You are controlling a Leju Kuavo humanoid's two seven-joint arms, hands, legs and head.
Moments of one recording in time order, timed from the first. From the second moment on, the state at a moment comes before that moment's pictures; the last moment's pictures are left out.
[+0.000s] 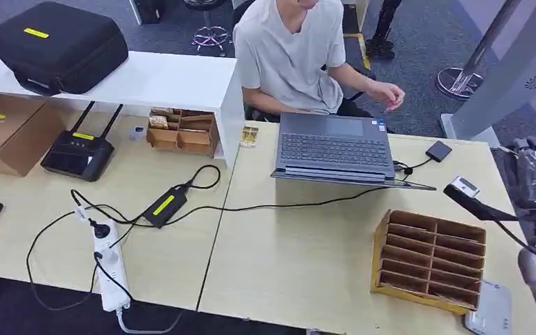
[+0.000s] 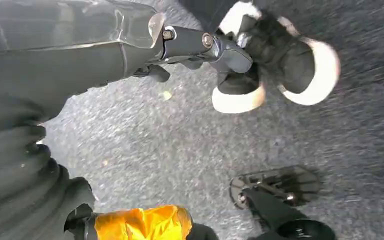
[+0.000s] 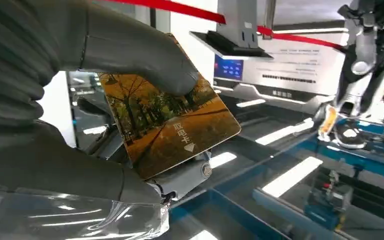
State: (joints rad) left arm -0.08 -0.22 1.05 -0.21 -1.38 0.09 -0.06; right arm -0.45 -0.58 0.08 -1.24 1.21 -0.42 -0.01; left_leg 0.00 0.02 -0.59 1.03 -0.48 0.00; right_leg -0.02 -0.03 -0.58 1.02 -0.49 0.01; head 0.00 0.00
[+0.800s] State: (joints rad) left arm -0.11 -0.23 1.01 -0.21 -1.39 0.03 -0.10; right arm -0.75 -0.40 0.43 -1.04 1.26 -0.39 0.05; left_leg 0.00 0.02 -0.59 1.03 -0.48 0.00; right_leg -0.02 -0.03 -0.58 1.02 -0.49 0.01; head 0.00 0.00
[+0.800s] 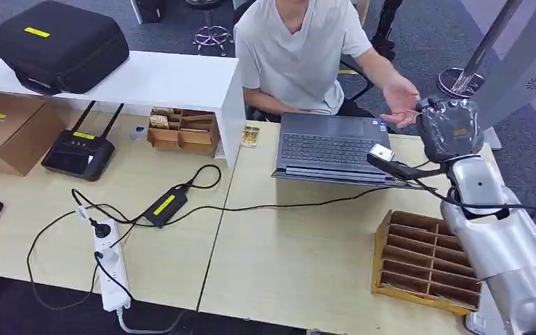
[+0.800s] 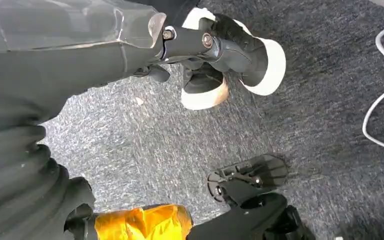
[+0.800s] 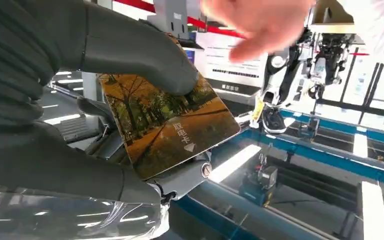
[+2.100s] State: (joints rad) left arm -0.09 -0.23 1.00 -0.21 -1.35 -0.04 -0.08; right arm -0.76 -0.36 0.50 -1.01 1.19 -0.42 0.06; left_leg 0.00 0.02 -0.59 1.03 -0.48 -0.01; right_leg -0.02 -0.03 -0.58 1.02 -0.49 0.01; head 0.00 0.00
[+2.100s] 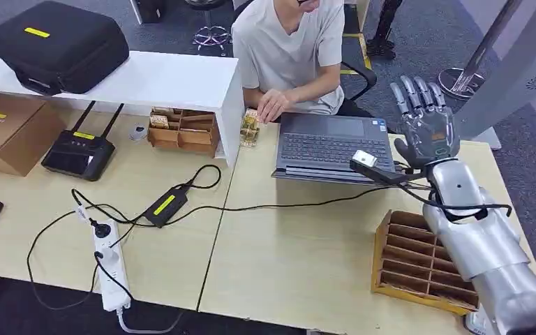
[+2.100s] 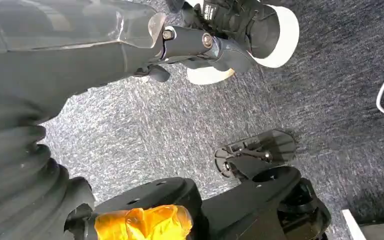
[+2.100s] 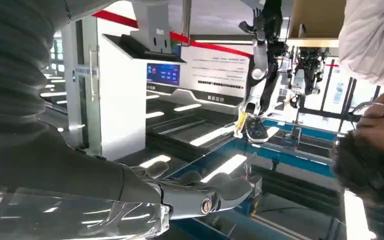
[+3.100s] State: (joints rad) left arm -0.07 -0.23 1.07 -0.21 -1.27 0.00 -0.09; right arm 0.06 -0.44 -0.03 -1.63 0.80 -0.58 -0.20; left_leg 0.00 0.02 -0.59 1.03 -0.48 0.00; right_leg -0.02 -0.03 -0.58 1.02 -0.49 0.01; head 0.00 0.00
